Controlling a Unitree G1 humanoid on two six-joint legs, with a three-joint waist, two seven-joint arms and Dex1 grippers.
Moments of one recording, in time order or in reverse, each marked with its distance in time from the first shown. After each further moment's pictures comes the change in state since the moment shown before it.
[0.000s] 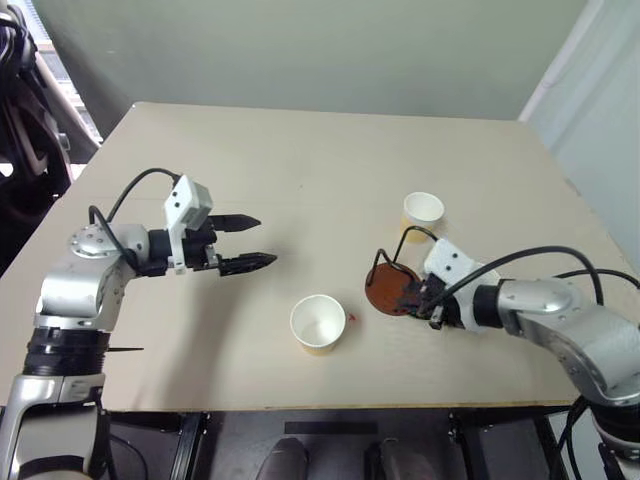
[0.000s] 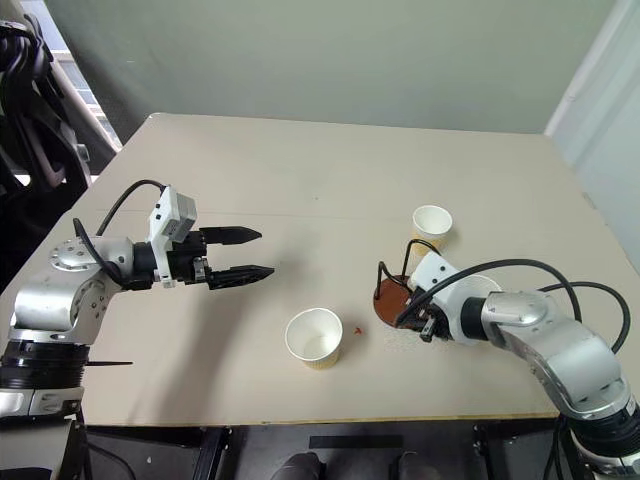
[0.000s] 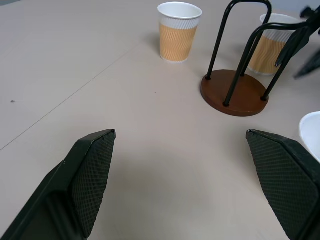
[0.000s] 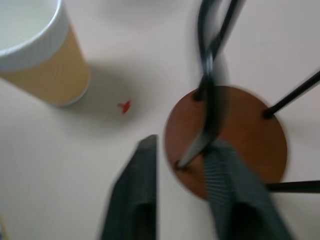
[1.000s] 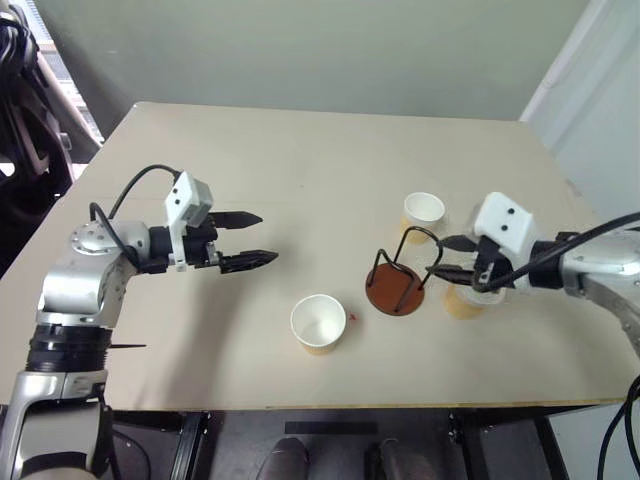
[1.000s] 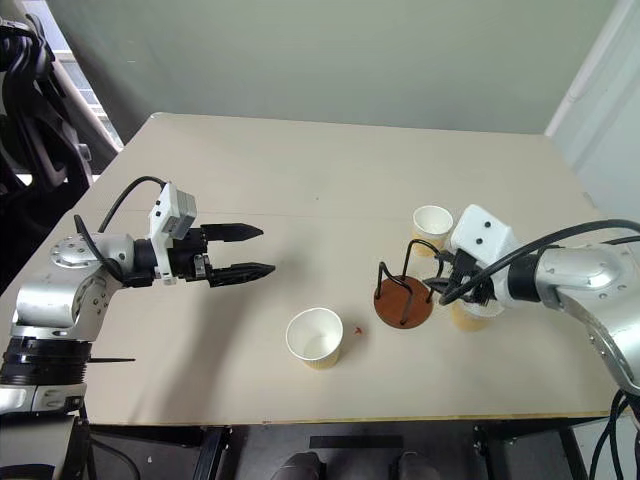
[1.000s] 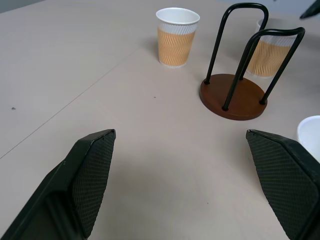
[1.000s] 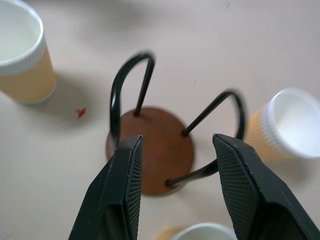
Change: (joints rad) left arm -0.020 -0.010 0.000 0.018 0.005 -0.008 -0.014; right arm -0.131 -0.241 -0.156 0.076 0.058 -0.177 0.143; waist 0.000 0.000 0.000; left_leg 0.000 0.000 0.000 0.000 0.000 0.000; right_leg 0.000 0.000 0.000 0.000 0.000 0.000
